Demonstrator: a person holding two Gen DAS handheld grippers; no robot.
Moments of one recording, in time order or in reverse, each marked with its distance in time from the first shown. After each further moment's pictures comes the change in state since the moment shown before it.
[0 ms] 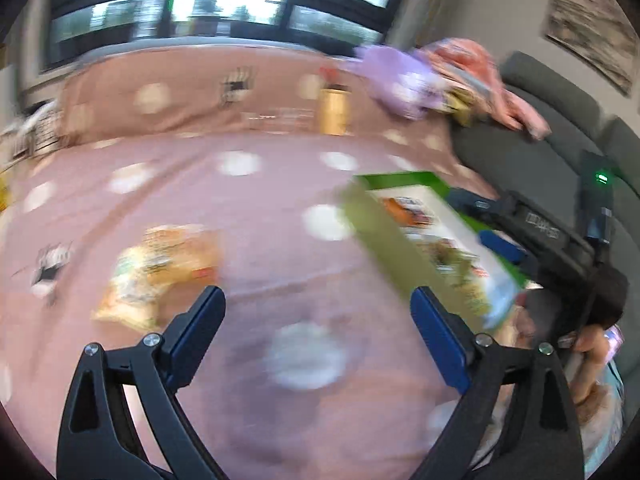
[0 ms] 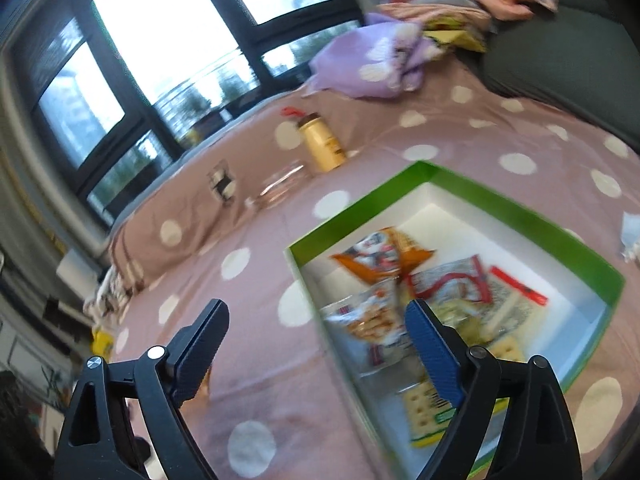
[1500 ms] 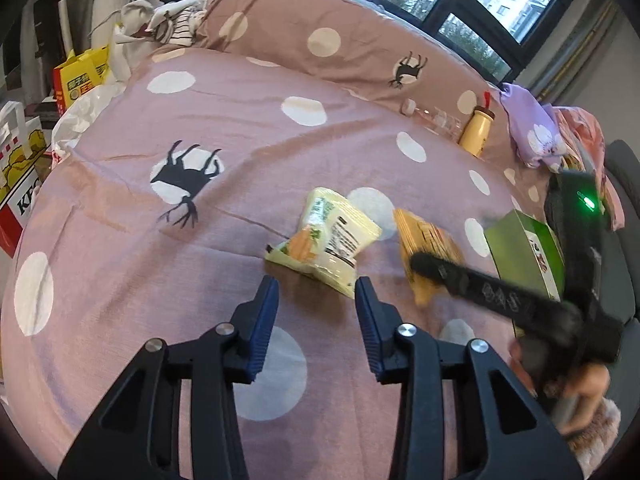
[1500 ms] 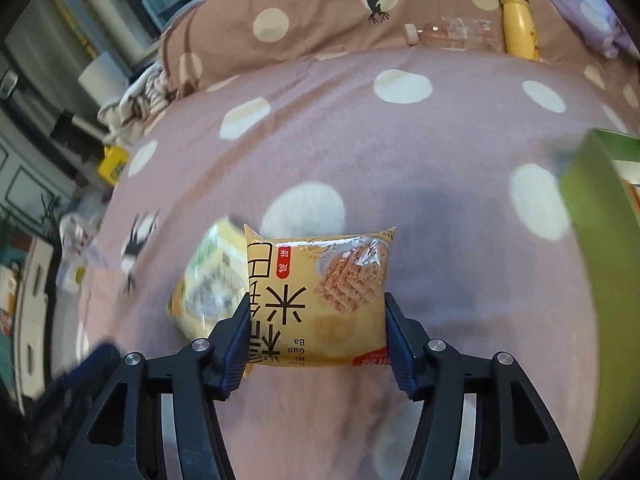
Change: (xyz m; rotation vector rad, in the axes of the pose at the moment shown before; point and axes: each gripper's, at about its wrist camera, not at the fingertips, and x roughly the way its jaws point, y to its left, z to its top) left arm -0.007 0.141 -0.022 -0.344 0.083 0.165; right arm 0.127 0.169 -0.093 -0.389 0.522 0.068
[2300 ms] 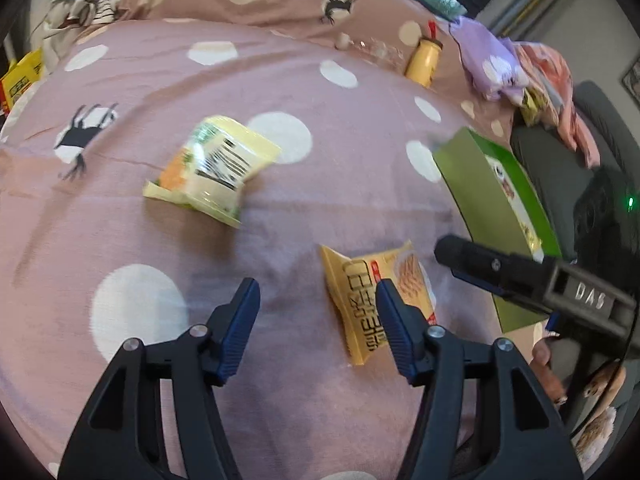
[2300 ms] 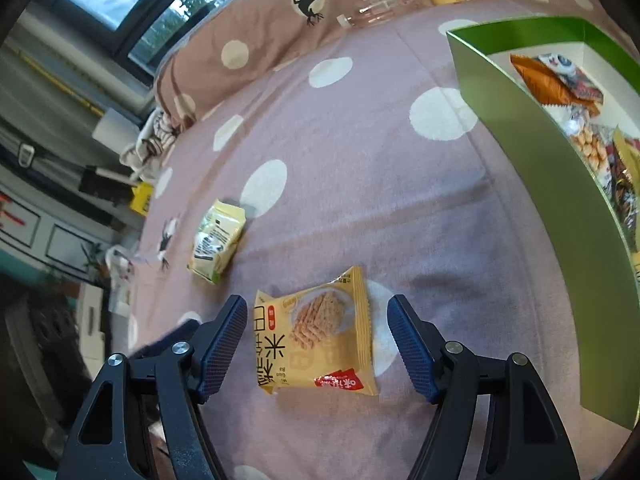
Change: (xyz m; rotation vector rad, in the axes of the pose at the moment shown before) left arm 0.034 -0.065 -0.037 0.122 0.175 -0.114; right arm -0.049 -0.081 -0.053 0.233 -0.010 0.203
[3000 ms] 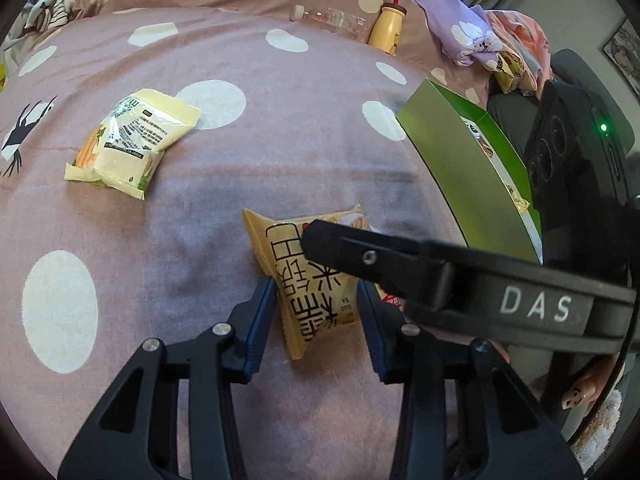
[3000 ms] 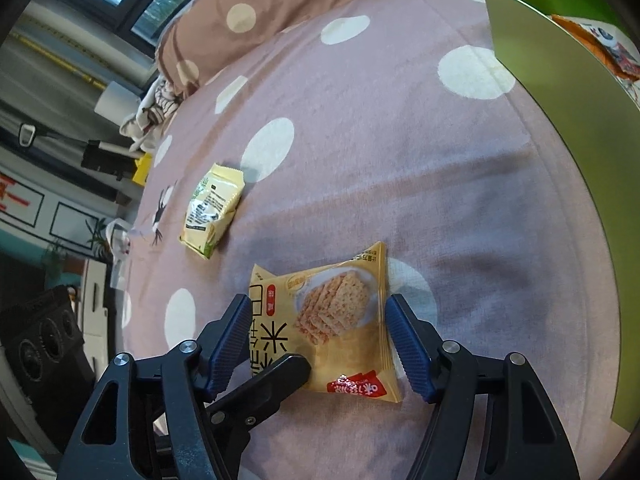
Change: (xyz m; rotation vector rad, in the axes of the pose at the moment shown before) left arm 0.029 -0.031 -0.016 0.074 0.043 -0.068; right arm 0.038 0.004 -0.008 -0.049 0.095 0.015
